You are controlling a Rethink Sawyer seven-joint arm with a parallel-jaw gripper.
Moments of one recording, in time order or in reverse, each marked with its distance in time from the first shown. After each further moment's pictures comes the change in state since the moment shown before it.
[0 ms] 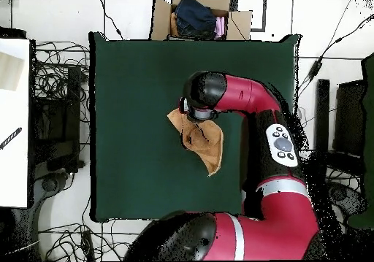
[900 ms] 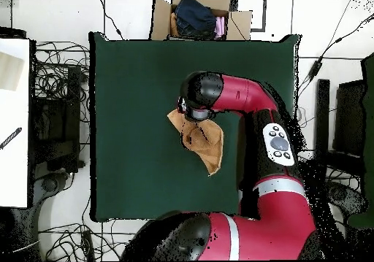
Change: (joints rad) arm 0.013 -0.001 -0.004 0.000 -0.005 -0.018 0.000
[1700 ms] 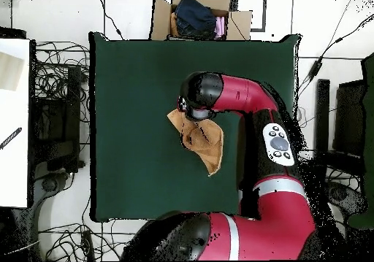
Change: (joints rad) arm 0.000 0.000 -0.001 0.000 -0.004 -0.027 0.000
